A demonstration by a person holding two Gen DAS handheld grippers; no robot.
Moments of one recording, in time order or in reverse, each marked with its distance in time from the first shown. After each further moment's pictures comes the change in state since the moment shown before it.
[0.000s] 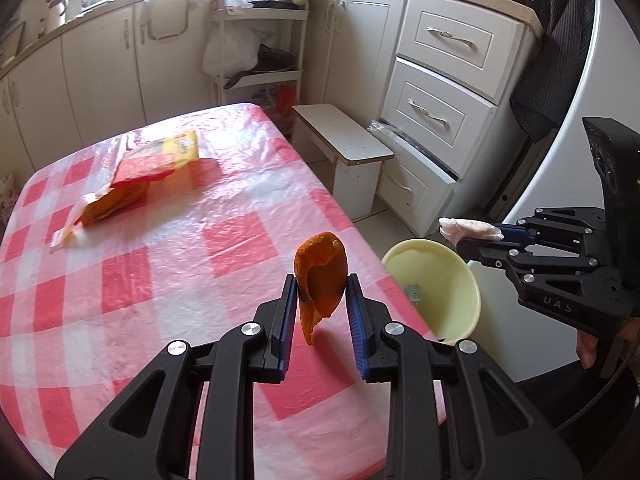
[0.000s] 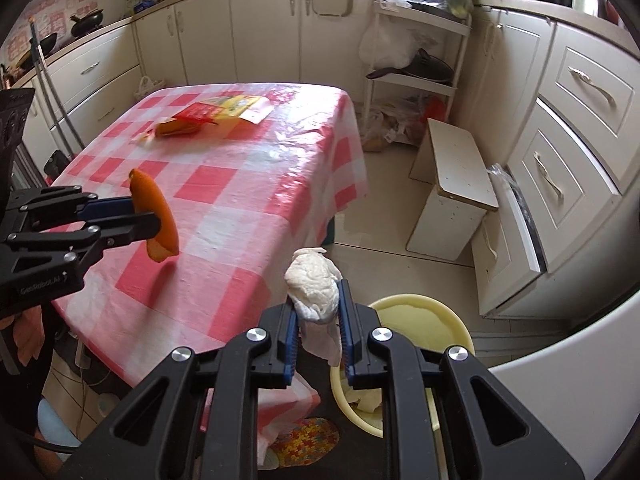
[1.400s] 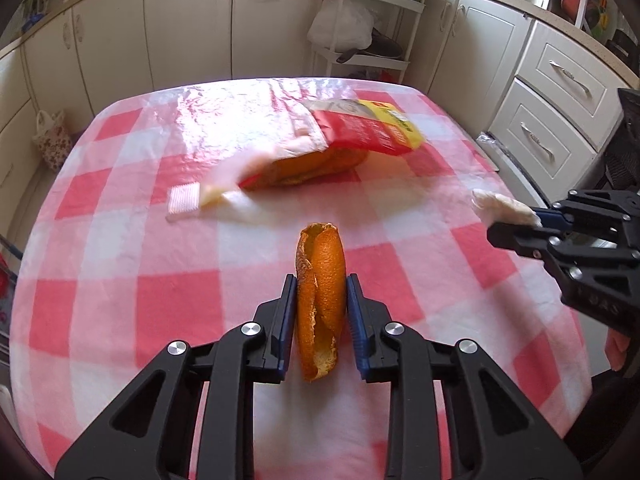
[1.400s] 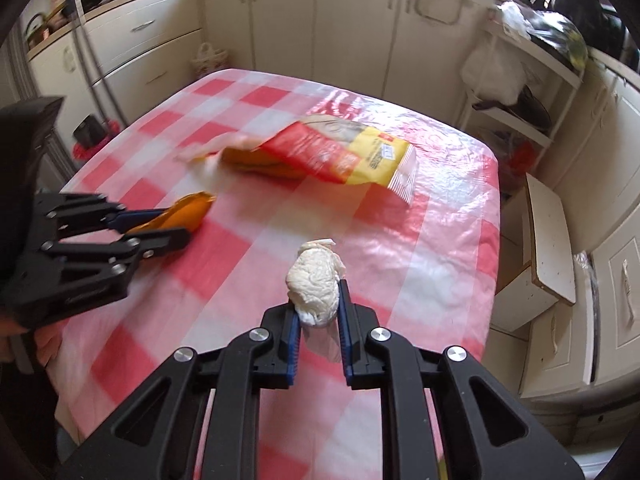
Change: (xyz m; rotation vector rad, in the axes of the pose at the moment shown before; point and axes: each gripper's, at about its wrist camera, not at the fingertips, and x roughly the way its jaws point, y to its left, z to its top) left arm 0.021 0.181 -0.007 -0.198 0.052 0.159; right arm 0.082 0.125 0.104 -0.230 0.046 0.141
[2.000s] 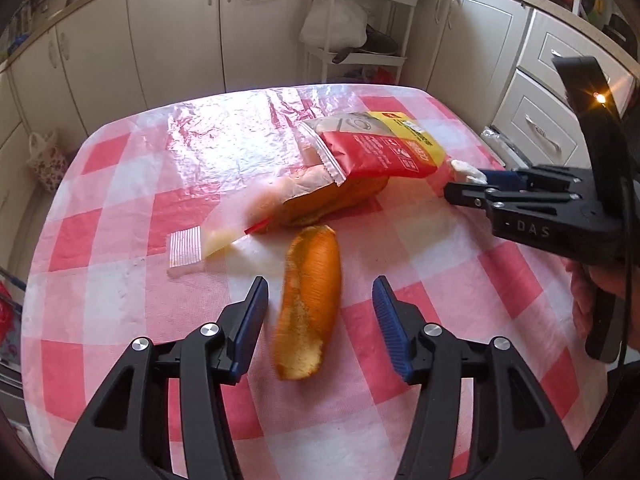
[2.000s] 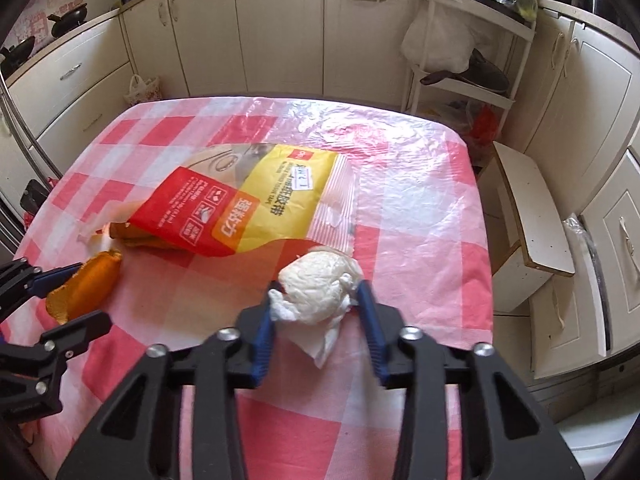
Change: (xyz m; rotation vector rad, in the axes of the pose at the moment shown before) left arm 0.025 0.017 0.033 0.056 0.013 0.010; right arm 0.061 -0.047 0.035 0.227 -0.004 -0.098
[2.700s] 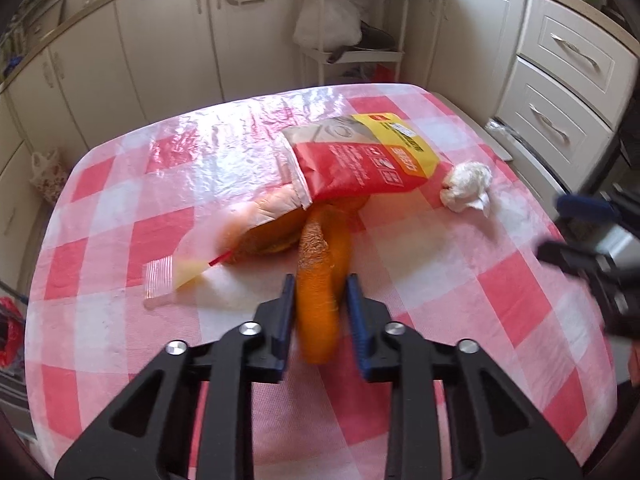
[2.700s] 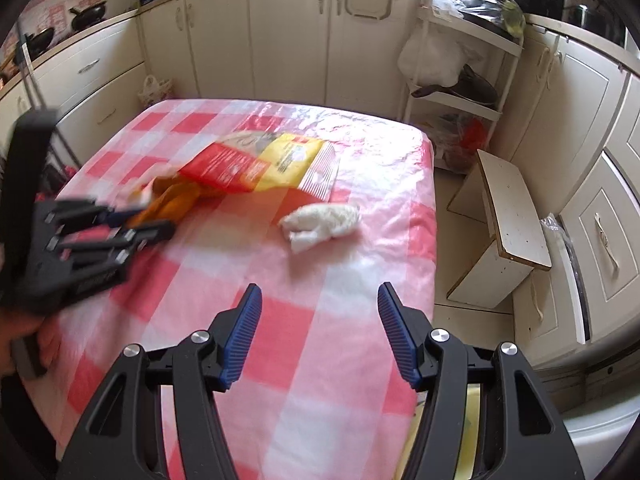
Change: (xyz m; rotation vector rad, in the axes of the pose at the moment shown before) left arm 0.016 -0.024 0.015 0.069 0.002 0.041; right arm -0.053 -0.011 -0.034 -0.022 -0.048 -0.015
